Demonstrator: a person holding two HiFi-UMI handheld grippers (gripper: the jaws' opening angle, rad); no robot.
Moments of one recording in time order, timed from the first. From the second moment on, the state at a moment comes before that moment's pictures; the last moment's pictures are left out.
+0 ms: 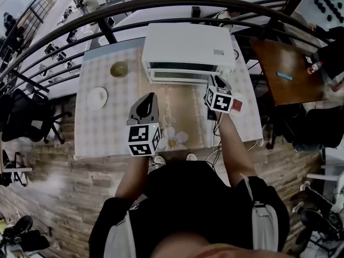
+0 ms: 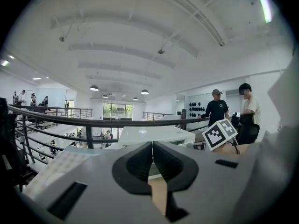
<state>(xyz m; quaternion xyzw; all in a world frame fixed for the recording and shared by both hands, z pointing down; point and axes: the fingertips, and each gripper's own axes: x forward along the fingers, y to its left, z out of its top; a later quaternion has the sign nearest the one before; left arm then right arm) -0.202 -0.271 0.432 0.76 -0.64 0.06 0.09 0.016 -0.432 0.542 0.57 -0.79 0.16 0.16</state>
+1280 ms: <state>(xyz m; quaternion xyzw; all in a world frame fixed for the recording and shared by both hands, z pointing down) -0.158 -0.259 0.435 0.80 -0.59 0.08 0.09 0.028 -0.323 0.623 0.57 -0.77 0.20 0.20</state>
